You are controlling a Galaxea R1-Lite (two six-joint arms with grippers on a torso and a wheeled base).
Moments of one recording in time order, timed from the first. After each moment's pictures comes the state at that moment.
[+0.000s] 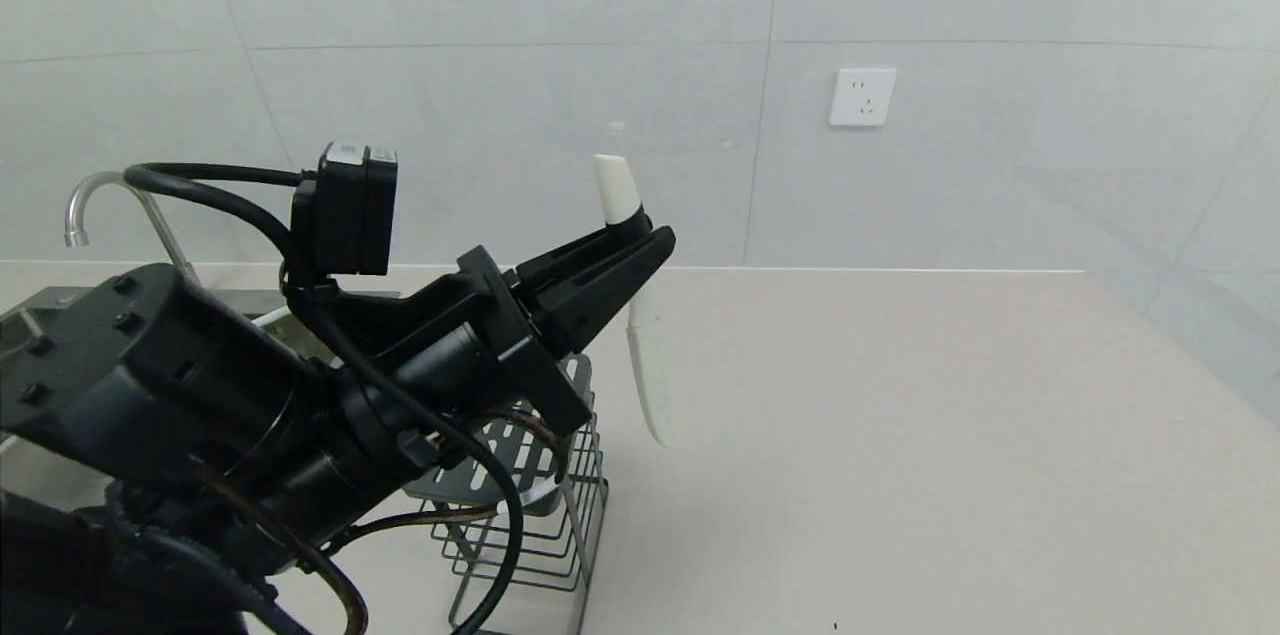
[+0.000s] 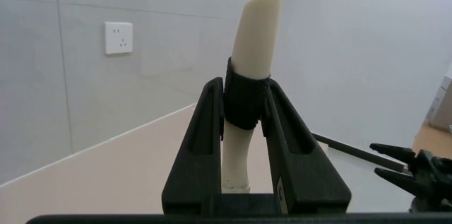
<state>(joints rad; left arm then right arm) -0.78 1.69 -0.51 -1.57 -0.26 -0.24 0.00 0.00 0.00 0.01 0.03 -0.02</state>
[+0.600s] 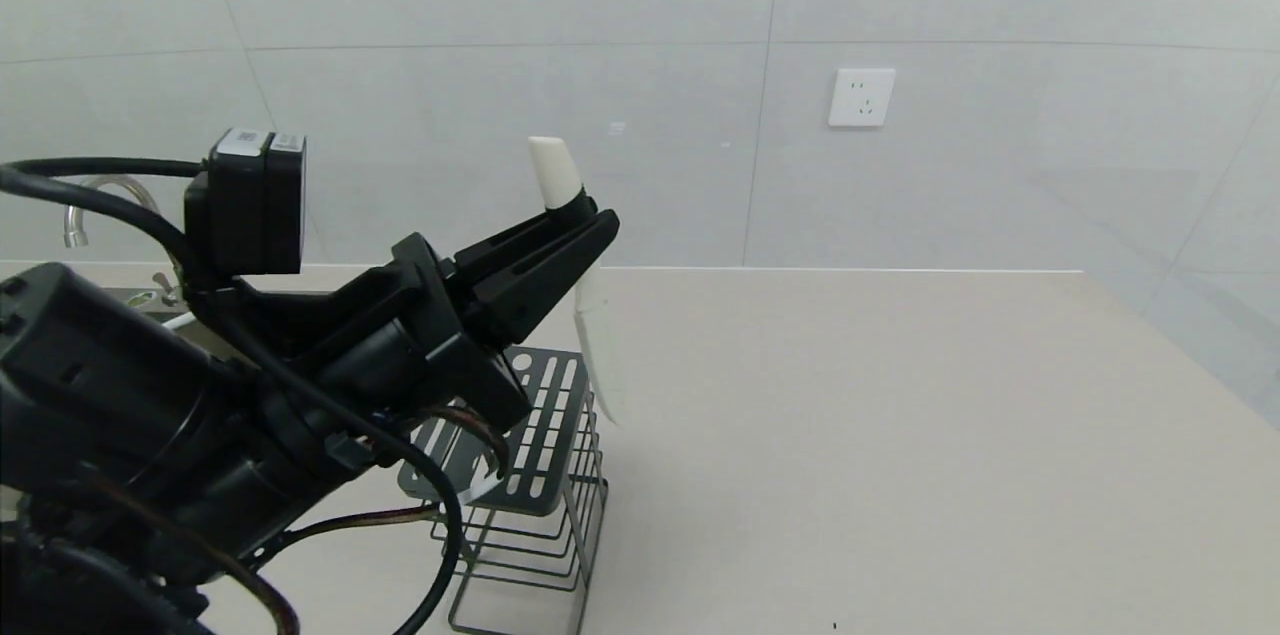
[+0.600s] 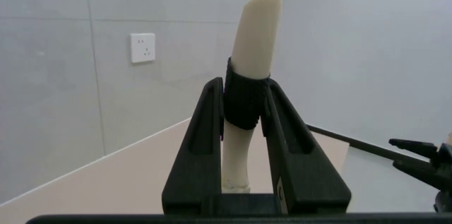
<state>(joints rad) -0.73 1.60 -0.45 -1.57 -0.27 -0.18 0.00 0.00 0.00 0.01 0.02 0.00</state>
